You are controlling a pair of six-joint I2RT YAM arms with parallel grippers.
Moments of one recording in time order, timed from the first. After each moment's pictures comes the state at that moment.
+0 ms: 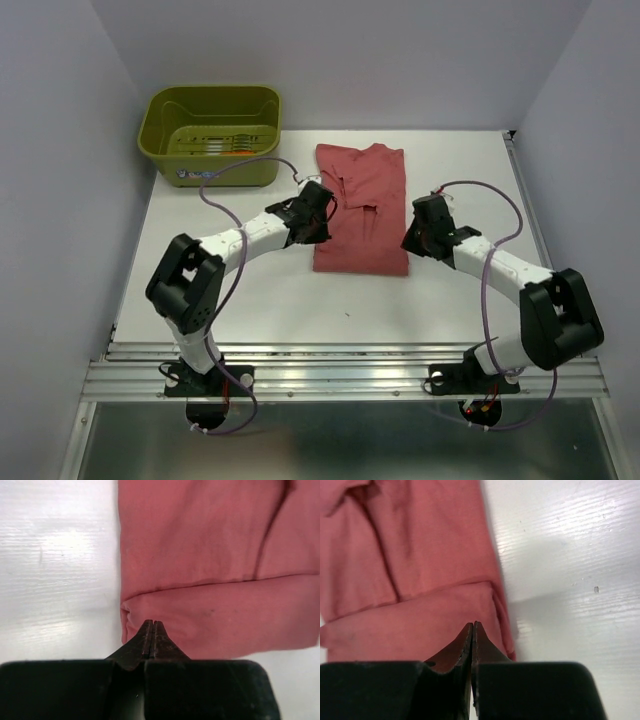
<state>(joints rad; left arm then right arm) -0.69 1.78 1.20 -0.36 -0.17 -0.64 0.39 1.47 0.82 -0.24 0.20 0.73</state>
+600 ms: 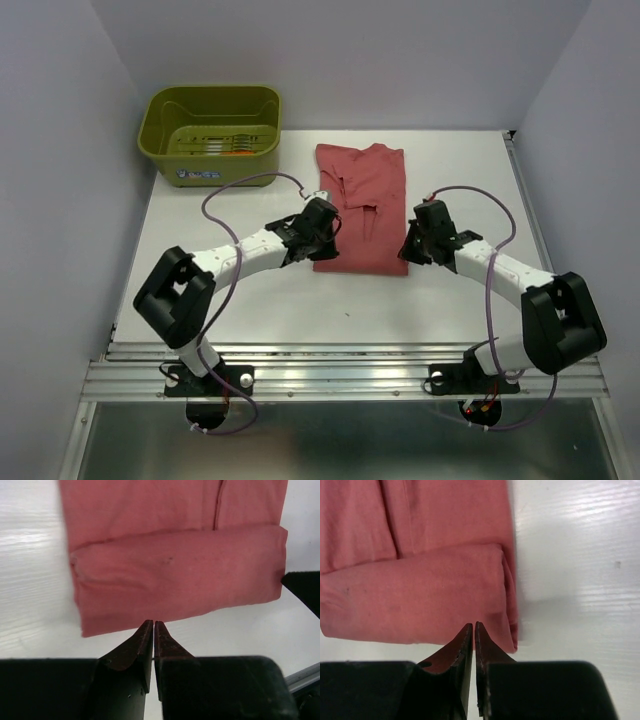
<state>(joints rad) -0.76 1.59 1.05 -0.30 -0.11 -0.74 0.39 1.36 0.76 -0.28 0.07 0.66</state>
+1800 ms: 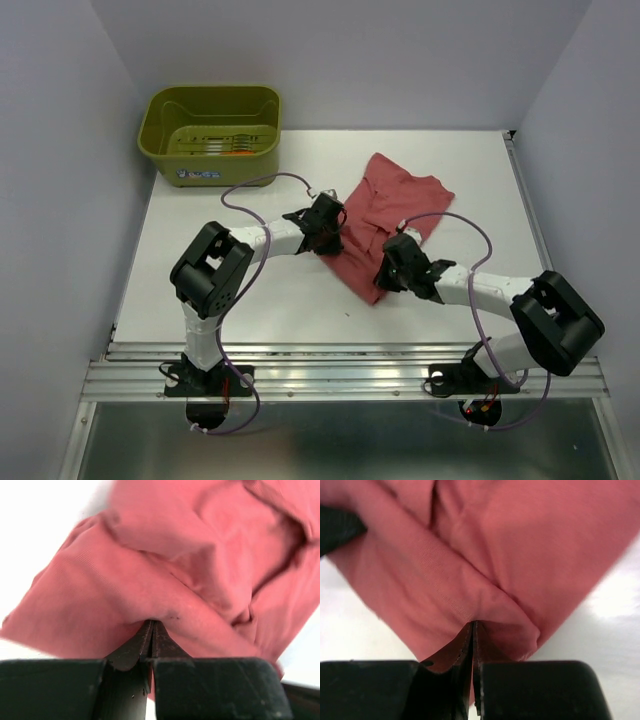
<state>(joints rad) -0.71 1.89 1.17 -0.19 -0.04 -0.73 0.64 1.42 0.61 -0.08 0.15 0.80</state>
